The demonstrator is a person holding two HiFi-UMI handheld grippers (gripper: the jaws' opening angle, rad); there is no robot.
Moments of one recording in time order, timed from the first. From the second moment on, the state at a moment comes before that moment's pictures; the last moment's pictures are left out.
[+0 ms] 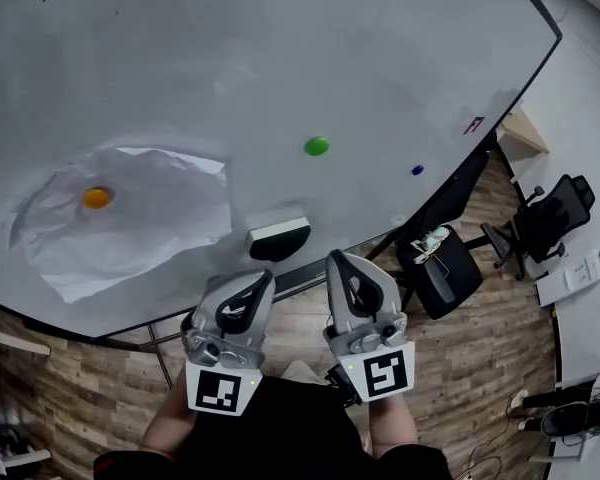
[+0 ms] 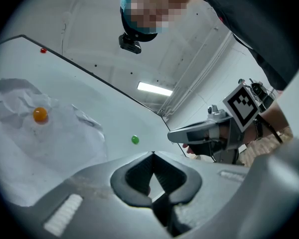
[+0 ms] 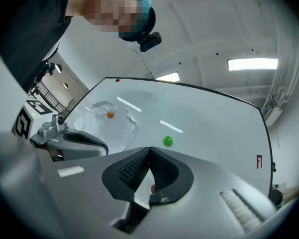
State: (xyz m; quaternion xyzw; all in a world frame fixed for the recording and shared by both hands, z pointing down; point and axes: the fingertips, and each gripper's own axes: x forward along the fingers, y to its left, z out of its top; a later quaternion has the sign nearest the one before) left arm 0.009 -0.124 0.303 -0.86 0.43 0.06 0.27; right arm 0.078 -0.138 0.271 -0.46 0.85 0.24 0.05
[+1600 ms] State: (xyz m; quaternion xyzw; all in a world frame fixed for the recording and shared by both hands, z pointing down) left arm -0.002 -0.159 0.309 -0.85 0.44 0.04 0.27; right arm 0.050 -0.252 0.212 -0.48 0.83 0.31 0.00
